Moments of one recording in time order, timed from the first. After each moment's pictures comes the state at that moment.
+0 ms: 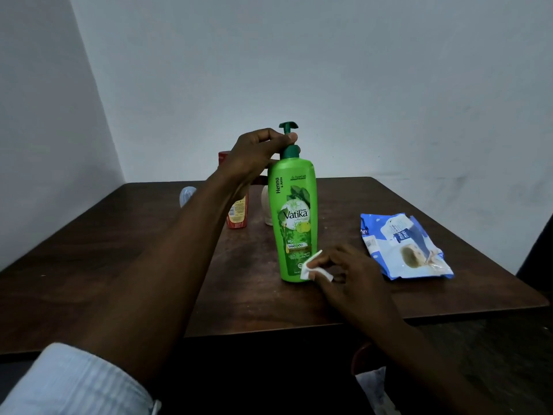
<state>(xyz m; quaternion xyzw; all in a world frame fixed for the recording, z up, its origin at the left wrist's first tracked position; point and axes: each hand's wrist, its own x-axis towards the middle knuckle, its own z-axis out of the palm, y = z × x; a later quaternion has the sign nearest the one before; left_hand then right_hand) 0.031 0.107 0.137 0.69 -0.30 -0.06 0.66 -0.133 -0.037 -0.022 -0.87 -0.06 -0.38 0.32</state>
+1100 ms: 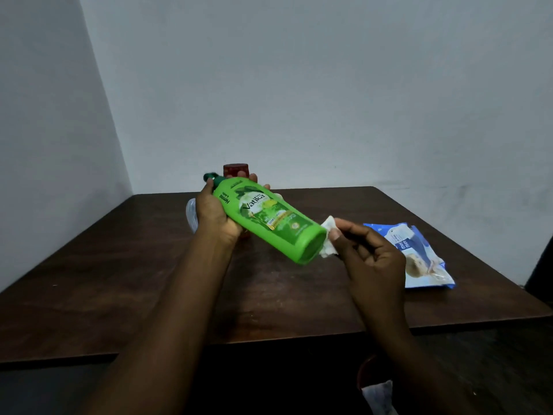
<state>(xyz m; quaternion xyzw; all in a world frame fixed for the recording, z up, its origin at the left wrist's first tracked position) 0.034 0.135 0.084 0.21 -0.06 -0.18 0.96 -0.144 -0.004 0.029 -0.58 0.00 -0.42 0.70</state>
